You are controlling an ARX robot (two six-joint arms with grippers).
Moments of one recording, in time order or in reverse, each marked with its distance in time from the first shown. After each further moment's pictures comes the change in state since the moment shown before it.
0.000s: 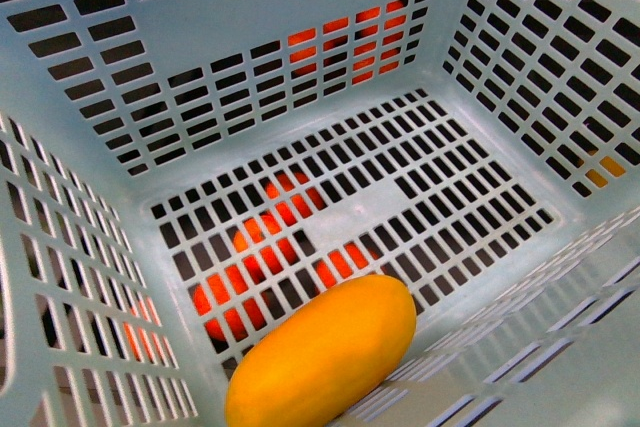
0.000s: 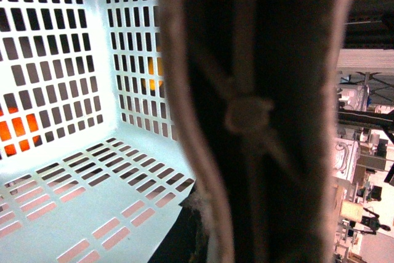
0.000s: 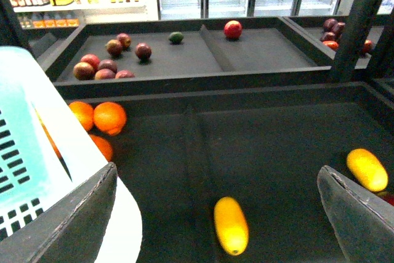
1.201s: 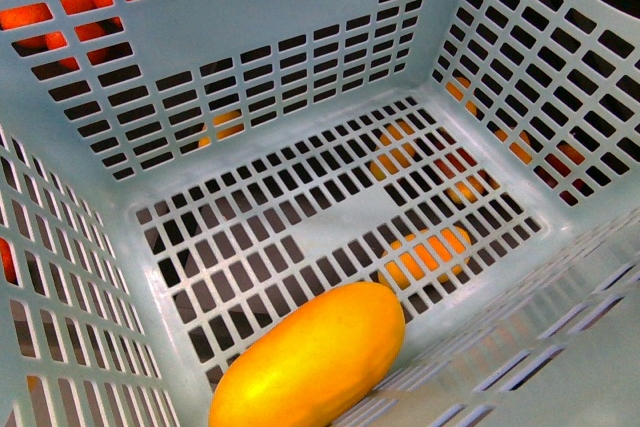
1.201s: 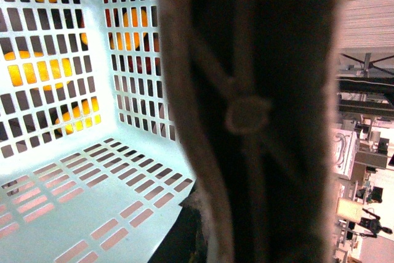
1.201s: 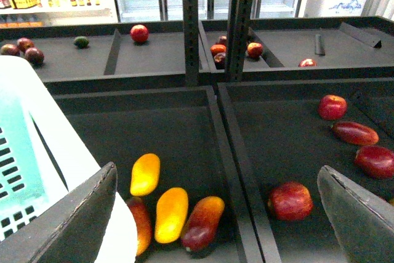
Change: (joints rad) left arm 0.002 0.002 0.000 0.000 0.000 -0.001; right arm 0.002 0.003 0.005 0.002 0.003 0.000
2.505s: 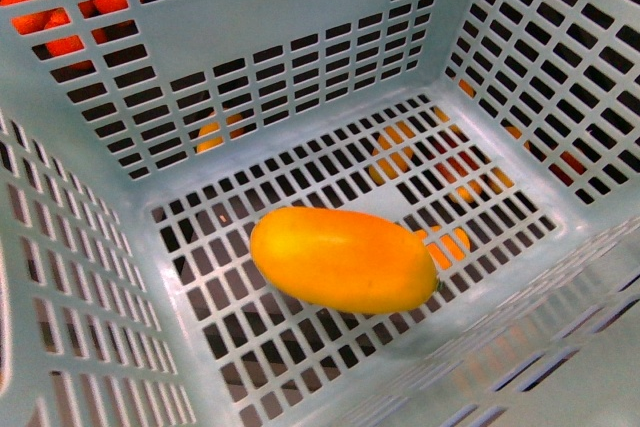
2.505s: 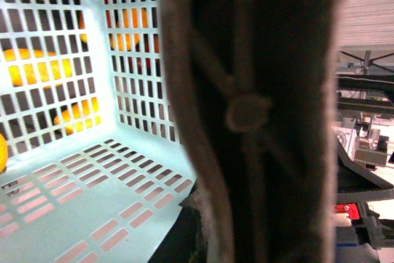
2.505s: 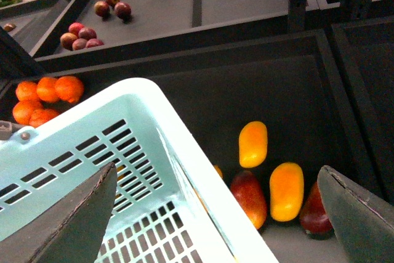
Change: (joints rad) left arm -0.001 0.000 0.000 0.000 0.002 0.000; right arm 0.203 0.373 0.546 -0.420 -0.098 0.250
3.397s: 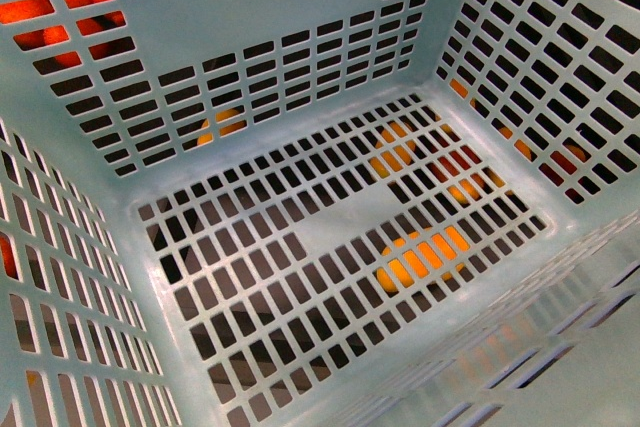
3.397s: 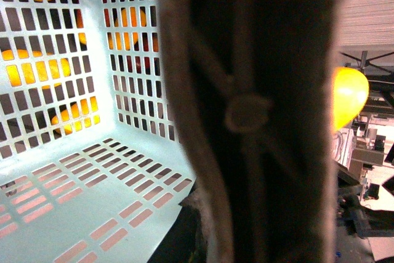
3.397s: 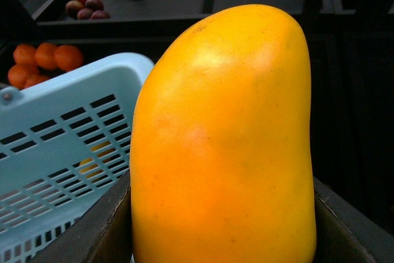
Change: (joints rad) left arm -0.001 0.000 0.005 0.000 -0.002 -0.001; right arm -0.066 0.031 0.021 -0.028 -0.129 -0.154
